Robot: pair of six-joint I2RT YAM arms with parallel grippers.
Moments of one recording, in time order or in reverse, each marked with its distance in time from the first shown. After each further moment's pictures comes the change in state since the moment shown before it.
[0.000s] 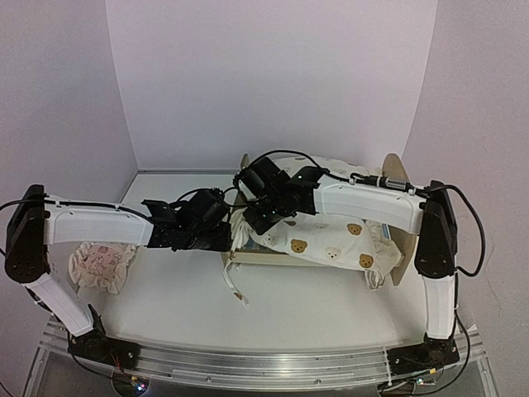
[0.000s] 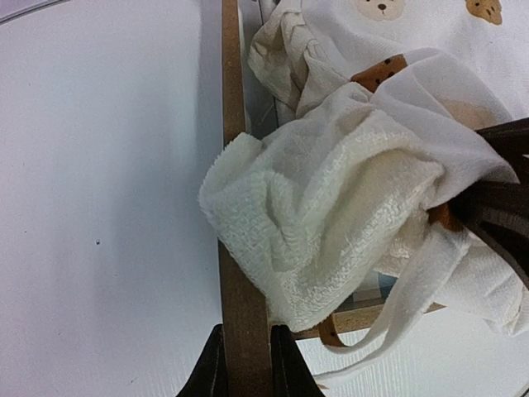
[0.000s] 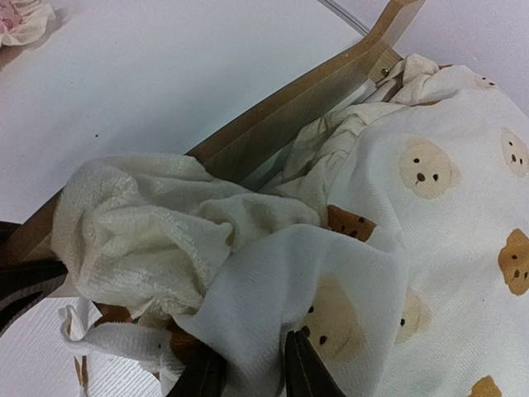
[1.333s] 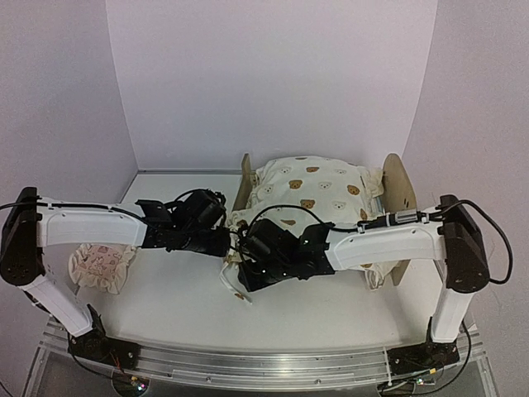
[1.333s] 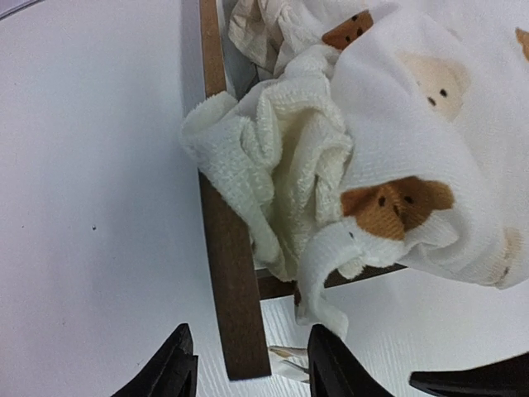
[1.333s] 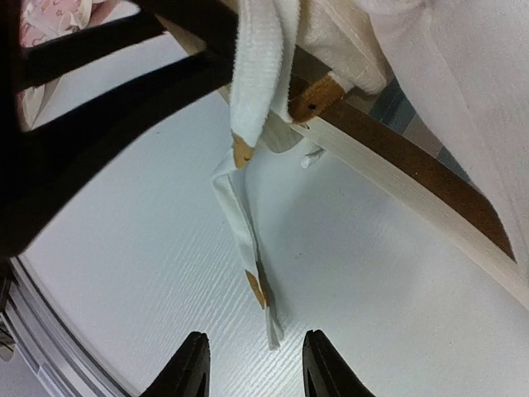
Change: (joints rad) left arm 0.002 -0.034 -0.014 -0.049 0.065 0.056; right arm 0.203 -0.189 -0.494 0.285 -0.172 0.557
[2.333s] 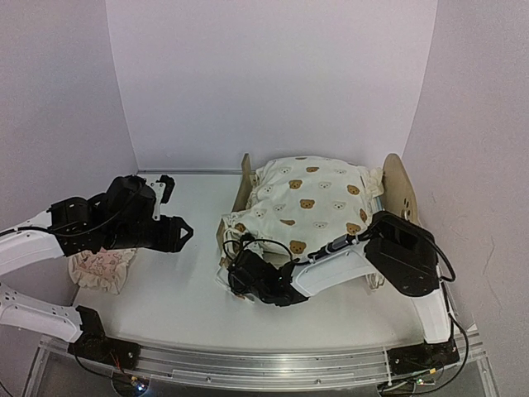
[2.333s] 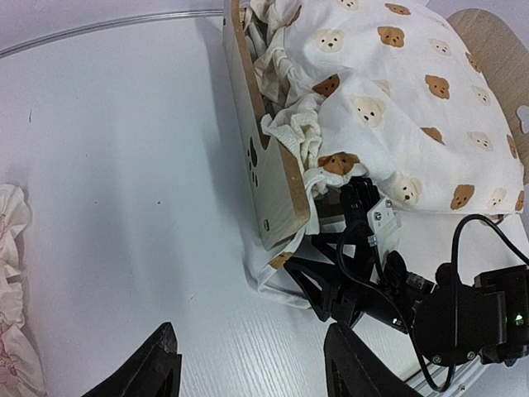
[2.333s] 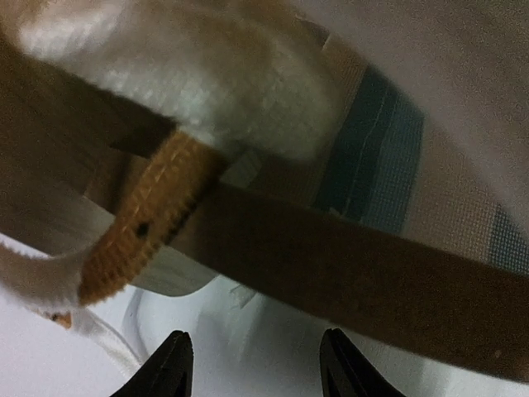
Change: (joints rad) left arm -0.001 -0.535 -0.097 -0.266 0.015 0.018; right arm 0.004 0.310 -0.053 0.522 0.327 0.131
